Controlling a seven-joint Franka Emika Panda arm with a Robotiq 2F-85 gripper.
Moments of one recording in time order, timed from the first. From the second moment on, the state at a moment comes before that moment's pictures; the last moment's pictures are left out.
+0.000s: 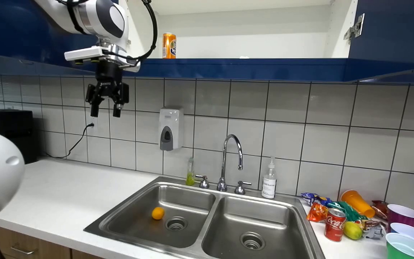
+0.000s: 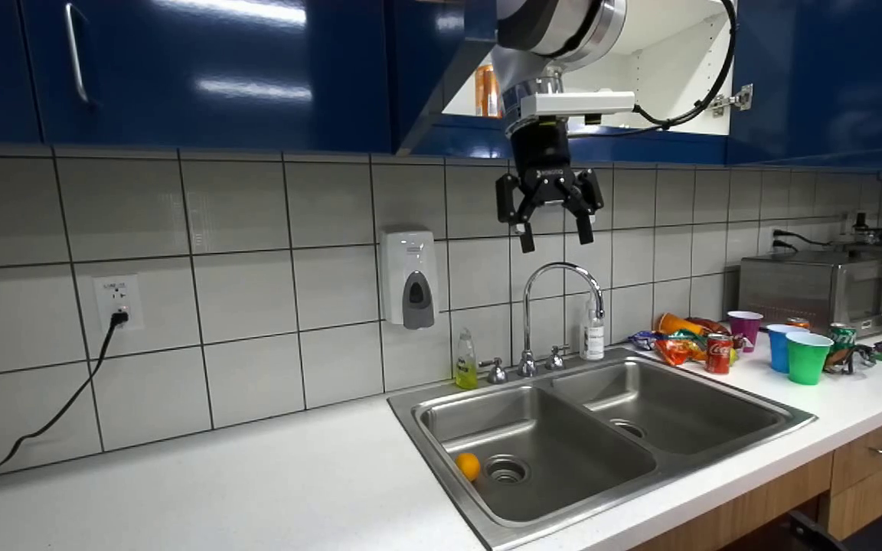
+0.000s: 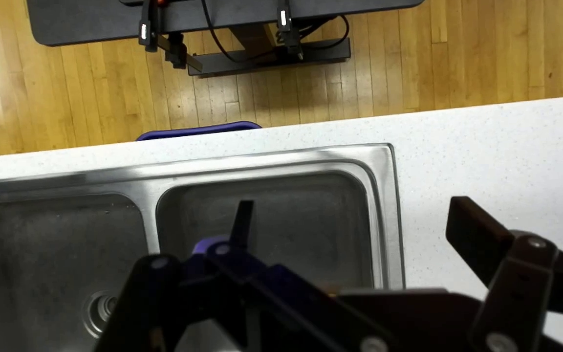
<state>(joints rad) 0.09 -0.28 0.15 -2.12 0.04 1.63 0.26</state>
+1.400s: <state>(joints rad) 0.04 -0.42 0.12 -2.05 -0.10 1.66 0.33</state>
